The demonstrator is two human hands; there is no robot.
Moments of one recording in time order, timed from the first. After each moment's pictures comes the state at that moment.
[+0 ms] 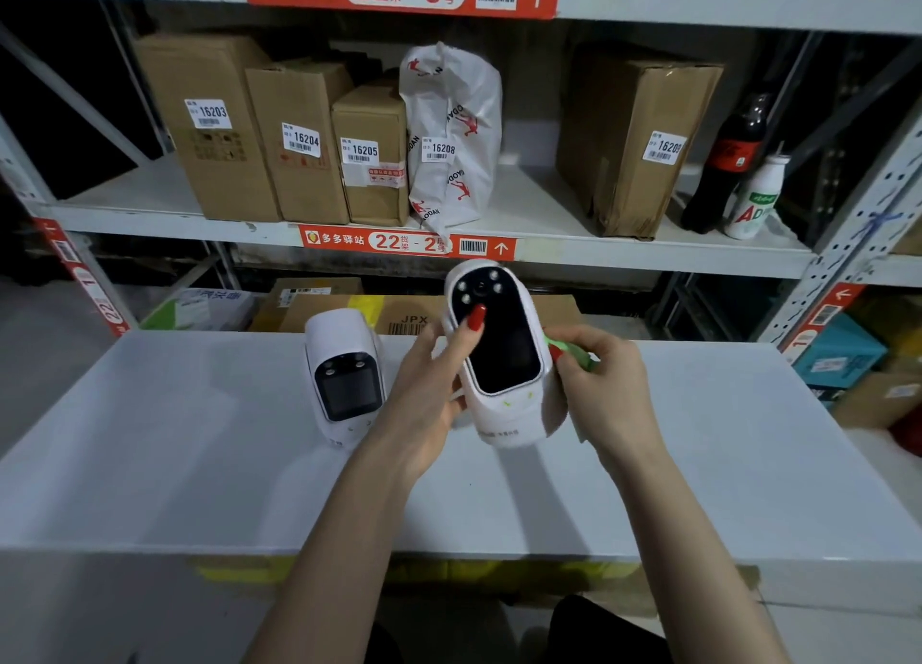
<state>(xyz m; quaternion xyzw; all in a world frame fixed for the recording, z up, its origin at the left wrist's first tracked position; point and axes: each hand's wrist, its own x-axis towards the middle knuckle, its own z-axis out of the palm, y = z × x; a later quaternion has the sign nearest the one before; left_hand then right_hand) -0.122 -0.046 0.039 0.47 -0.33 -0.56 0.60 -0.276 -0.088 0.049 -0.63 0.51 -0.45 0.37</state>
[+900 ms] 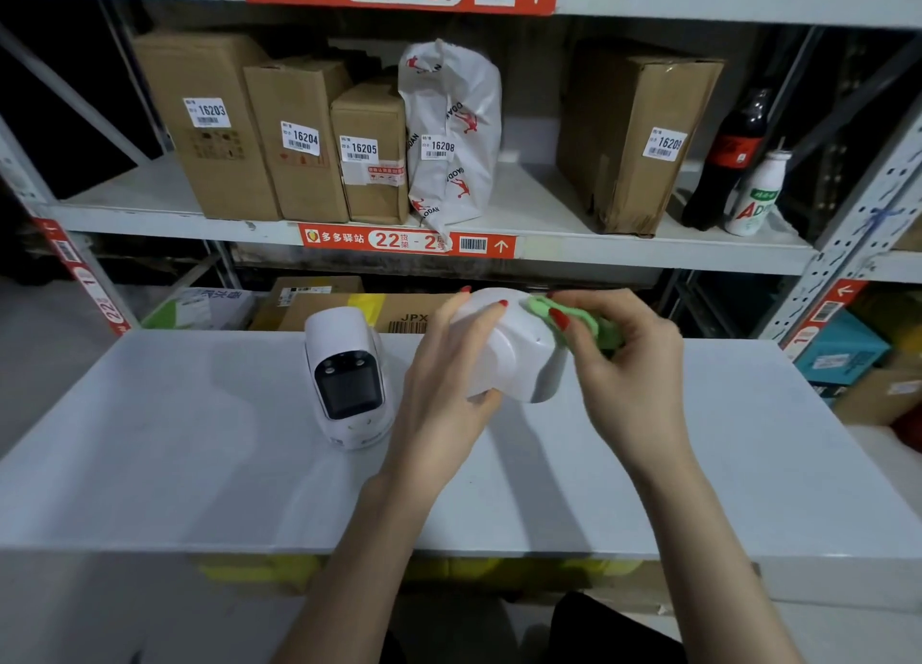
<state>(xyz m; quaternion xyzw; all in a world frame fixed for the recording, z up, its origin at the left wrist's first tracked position) -0.127 -0.041 0.015 0.58 -0.67 0.04 0.45 -0.282 -0.070 0.080 -0.69 0.40 -0.55 0.25</state>
